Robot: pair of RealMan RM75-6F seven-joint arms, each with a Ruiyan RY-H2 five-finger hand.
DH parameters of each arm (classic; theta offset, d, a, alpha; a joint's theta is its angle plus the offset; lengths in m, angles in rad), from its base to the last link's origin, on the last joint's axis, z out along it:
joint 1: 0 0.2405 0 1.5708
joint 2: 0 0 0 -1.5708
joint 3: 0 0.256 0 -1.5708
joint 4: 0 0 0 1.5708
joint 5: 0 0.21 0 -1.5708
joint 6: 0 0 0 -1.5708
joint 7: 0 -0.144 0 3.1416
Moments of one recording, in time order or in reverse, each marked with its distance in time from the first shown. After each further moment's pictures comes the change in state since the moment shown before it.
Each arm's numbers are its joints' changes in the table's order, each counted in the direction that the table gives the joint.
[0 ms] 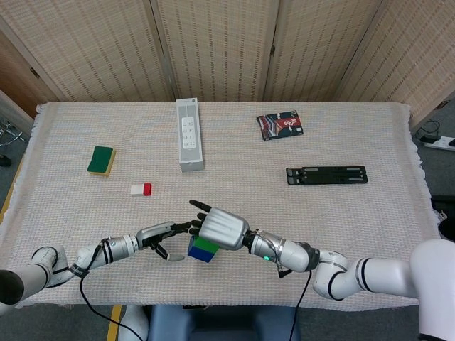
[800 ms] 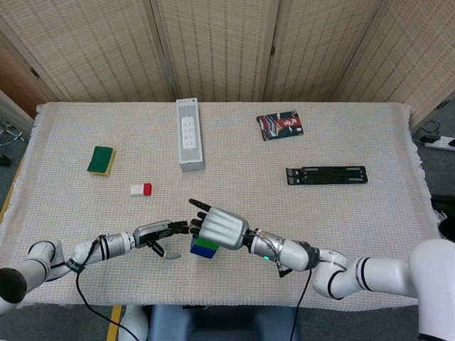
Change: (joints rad) left arm -0.022 0.006 0.051 0.068 0.022 0.022 0.147; right arm 0.007 0.007 0.002 0.012 -0.005 -0.002 0.096
